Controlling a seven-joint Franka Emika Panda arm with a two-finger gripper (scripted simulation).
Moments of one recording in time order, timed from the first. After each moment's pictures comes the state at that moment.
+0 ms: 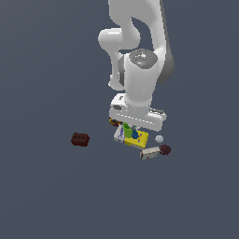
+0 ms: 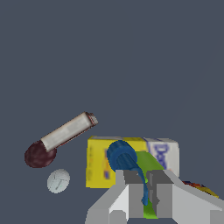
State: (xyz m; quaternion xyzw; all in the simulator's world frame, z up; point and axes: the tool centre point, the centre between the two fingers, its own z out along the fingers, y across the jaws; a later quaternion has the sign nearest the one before) arm 0.013 0.061 0.186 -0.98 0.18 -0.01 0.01
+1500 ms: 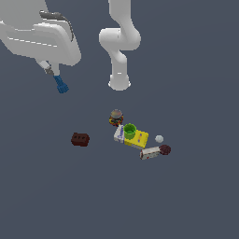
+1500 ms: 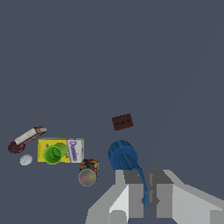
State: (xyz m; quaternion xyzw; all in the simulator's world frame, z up) arm -0.017 -0.190 0.422 -0.98 0.18 0.00 0.00
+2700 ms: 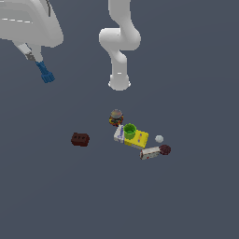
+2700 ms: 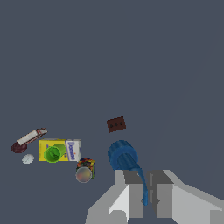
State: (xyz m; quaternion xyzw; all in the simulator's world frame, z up) arm -0.011 -0.216 0.464 -0.98 0.18 0.00 0.00
